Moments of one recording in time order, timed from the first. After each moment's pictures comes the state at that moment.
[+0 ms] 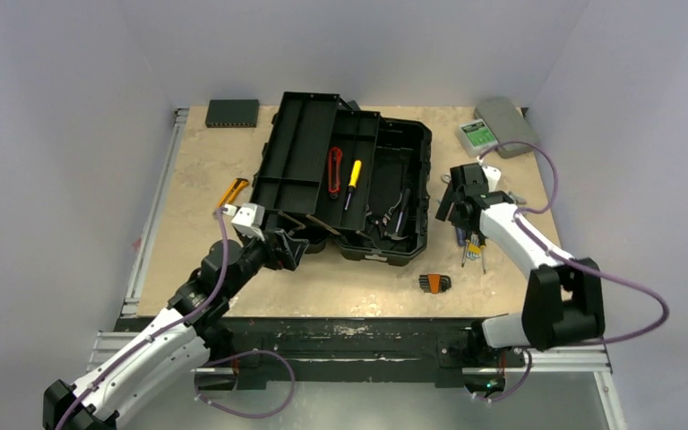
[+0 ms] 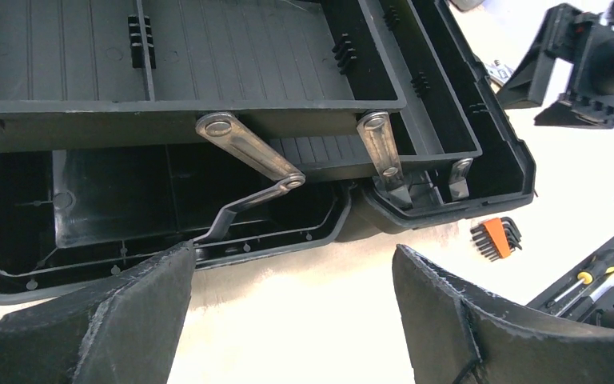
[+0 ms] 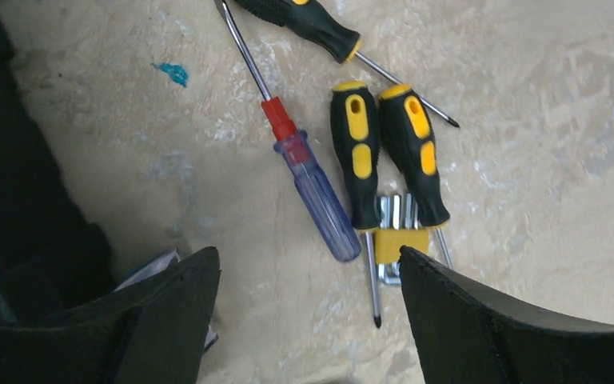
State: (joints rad) left arm -0.65 0.54 0.35 -0.04 -0.10 -0.45; right arm 0.20 1.34 0.90 -0.59 0.40 0.59
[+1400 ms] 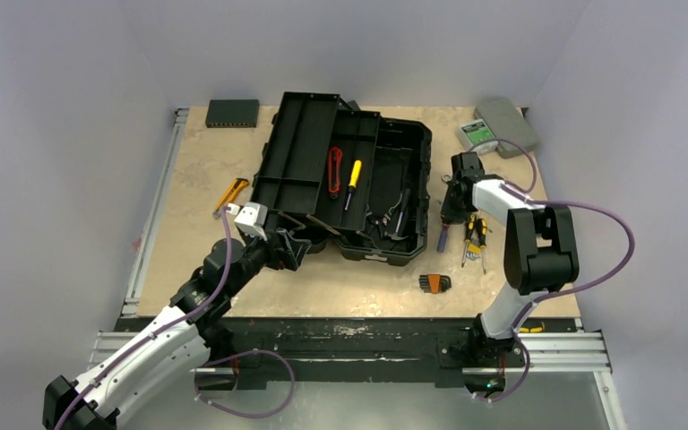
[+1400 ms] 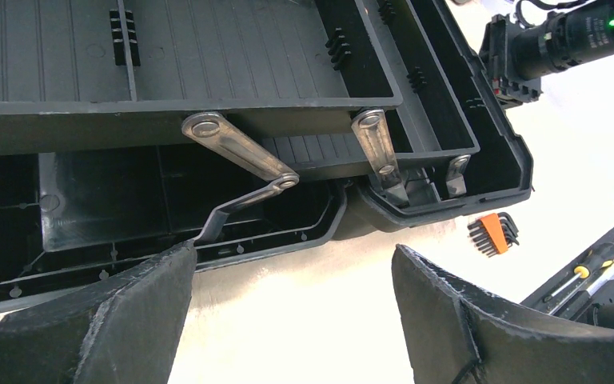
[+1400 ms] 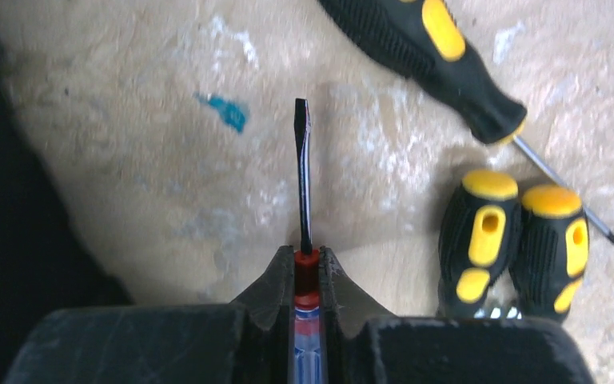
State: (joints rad) left arm -0.65 0.56 0.35 -0.02 -0.09 -0.45; right arm 0.10 1.75 1.06 -0.46 0.12 0.43
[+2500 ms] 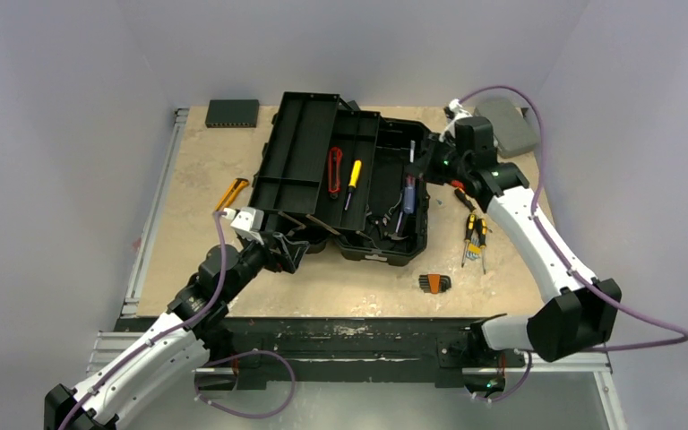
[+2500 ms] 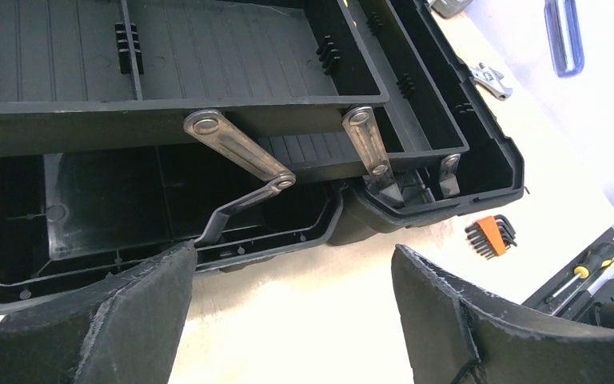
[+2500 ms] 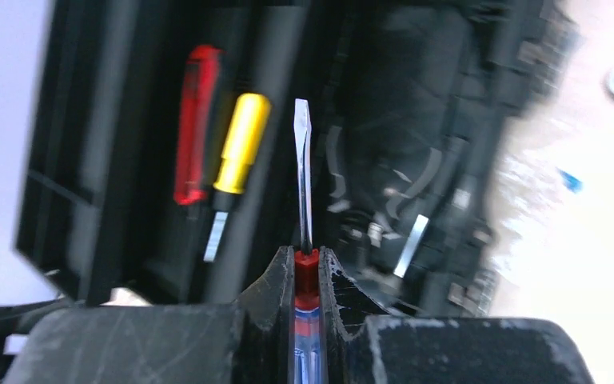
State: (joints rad) left arm -0.65 0.50 0.30 0.01 -0.08 -0.42; right arm 0.24 1.31 1.23 -0.55 -0.18 0.49
